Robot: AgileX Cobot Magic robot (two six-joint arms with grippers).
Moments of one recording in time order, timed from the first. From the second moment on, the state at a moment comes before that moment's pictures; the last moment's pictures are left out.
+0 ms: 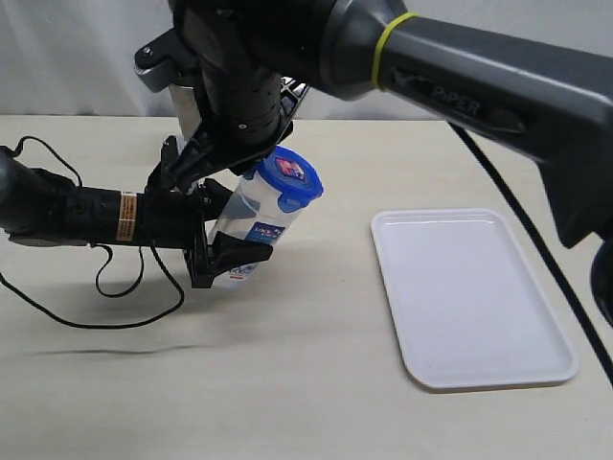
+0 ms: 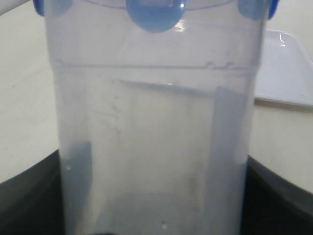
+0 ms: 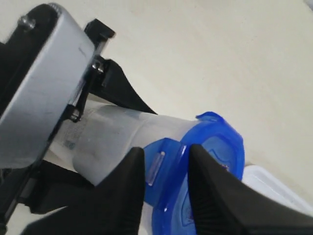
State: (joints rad) left arm -0.19 2.21 -1.07 1.38 -1.06 -0.55; right arm 0.83 2.16 -2.03 -0.37 1.19 0.17
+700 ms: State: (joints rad) left arm -0.19 2.21 -1.07 1.39 -1.15 -0.52; right arm 0.85 2.02 -2.01 -0.24 1.21 0.06
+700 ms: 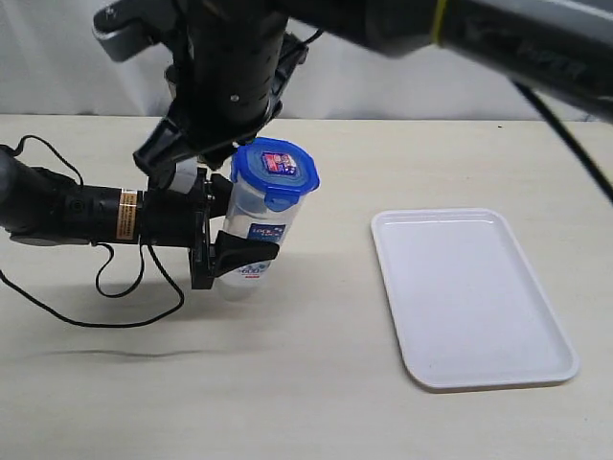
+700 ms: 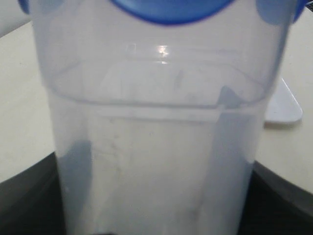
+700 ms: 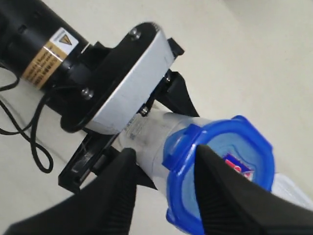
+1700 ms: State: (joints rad) left arm -0.19 2.21 -1.07 1.38 -1.18 -0.46; right arm 0.84 0.85 -0.92 -0.25 0.34 0.08
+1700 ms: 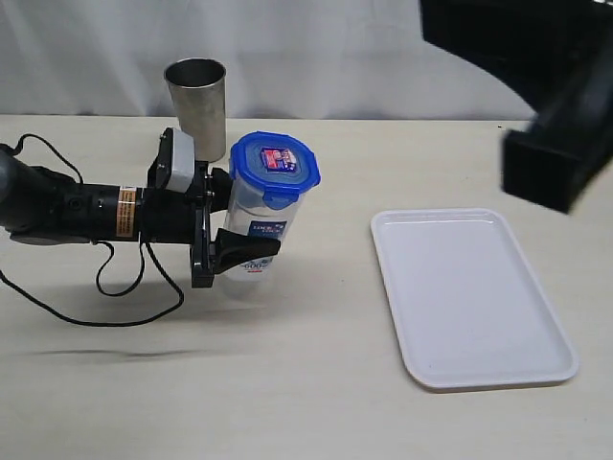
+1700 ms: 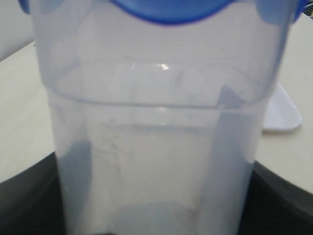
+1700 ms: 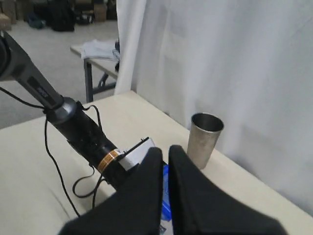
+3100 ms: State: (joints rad) left arm -0.19 2.21 -1.07 1.33 -1.18 -0.46; right arm 0.76 0.12 -0.34 -0.05 0.10 0.08
